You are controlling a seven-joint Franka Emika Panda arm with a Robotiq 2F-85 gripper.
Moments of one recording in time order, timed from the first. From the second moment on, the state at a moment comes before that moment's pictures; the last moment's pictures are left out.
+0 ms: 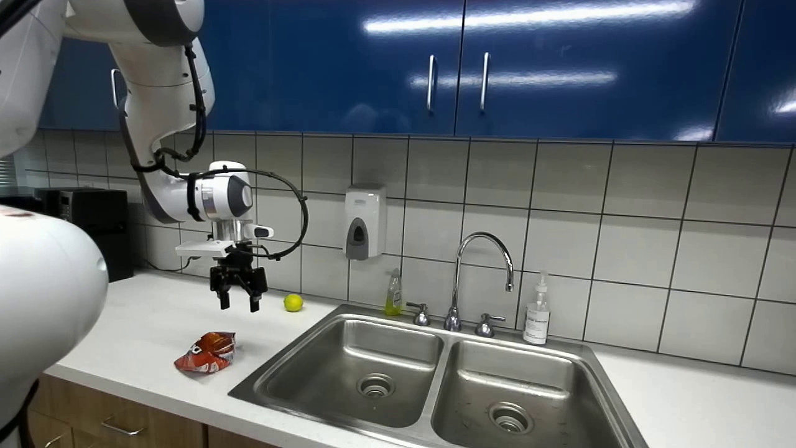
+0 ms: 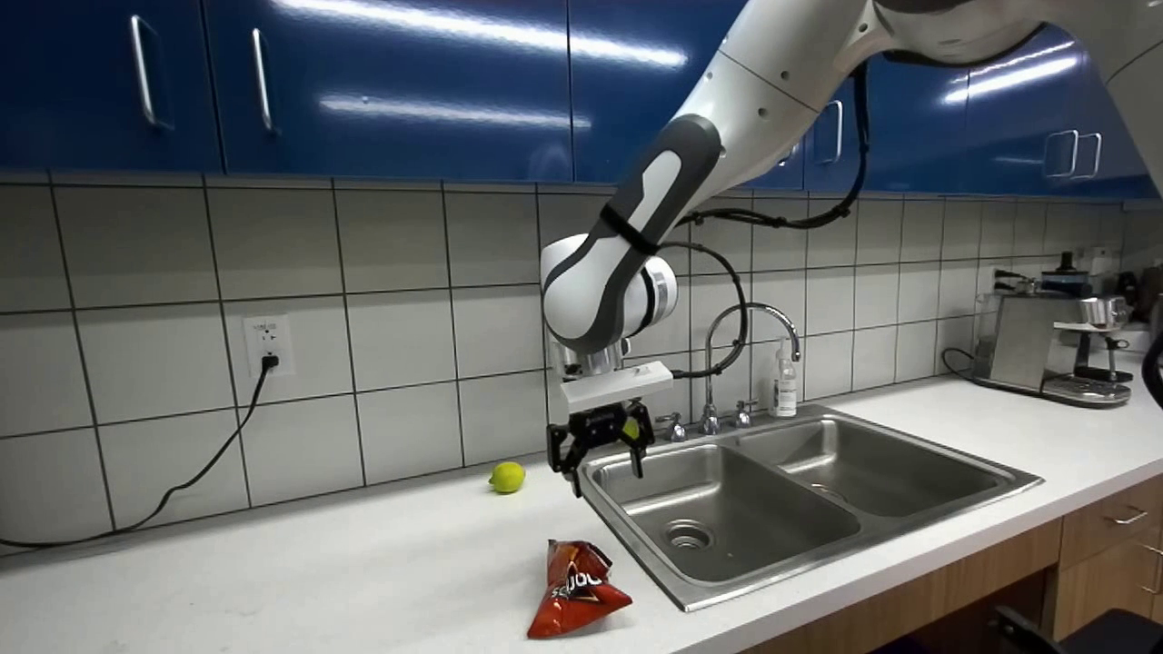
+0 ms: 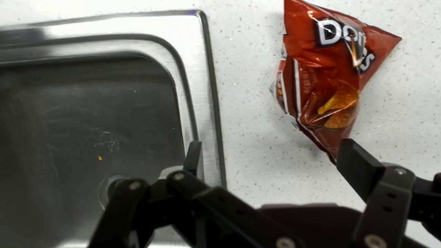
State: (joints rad) arm 0.34 0.38 0.04 -2.06 -0.15 2.35 0.51
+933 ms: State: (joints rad) arm 0.18 0.20 0.04 -2.25 -0.11 2.35 0.35
